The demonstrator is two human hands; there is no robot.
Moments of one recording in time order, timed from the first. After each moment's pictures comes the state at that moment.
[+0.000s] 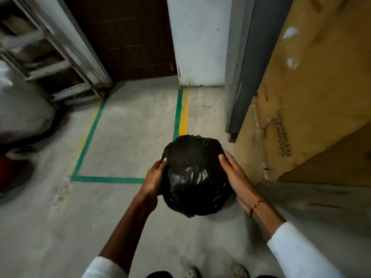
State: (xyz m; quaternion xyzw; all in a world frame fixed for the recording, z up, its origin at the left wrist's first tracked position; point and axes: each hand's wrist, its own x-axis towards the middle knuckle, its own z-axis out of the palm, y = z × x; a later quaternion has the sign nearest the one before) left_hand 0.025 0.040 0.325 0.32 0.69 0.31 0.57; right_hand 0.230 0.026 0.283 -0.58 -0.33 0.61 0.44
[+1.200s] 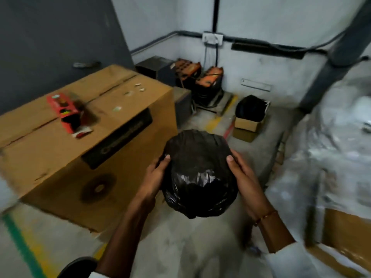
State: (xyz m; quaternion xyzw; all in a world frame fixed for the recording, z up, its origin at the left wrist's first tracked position) left_hand 0.525 -0.231 0.618 0.66 0.31 0.07 0.68; right_hand 0.615 -0.432 0.597 -0.66 -0.11 0.18 0.72
